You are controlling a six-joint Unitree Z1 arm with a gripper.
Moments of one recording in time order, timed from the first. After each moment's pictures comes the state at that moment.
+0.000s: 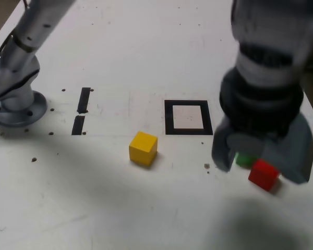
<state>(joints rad) -0.56 2.35 -2.36 1.60 0.15 -0.10</state>
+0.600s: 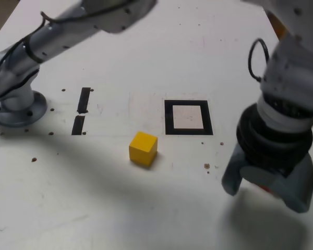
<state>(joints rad) -0.53 2.50 -2.44 1.59 0.11 -0.05</state>
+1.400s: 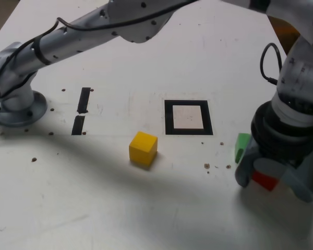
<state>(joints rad) -0.44 2.56 -2.49 1.57 0.11 0.03</state>
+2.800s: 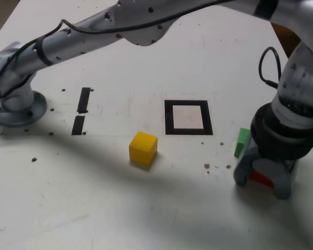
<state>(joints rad) -0.42 2.58 -2.48 1.57 0.10 0.03</state>
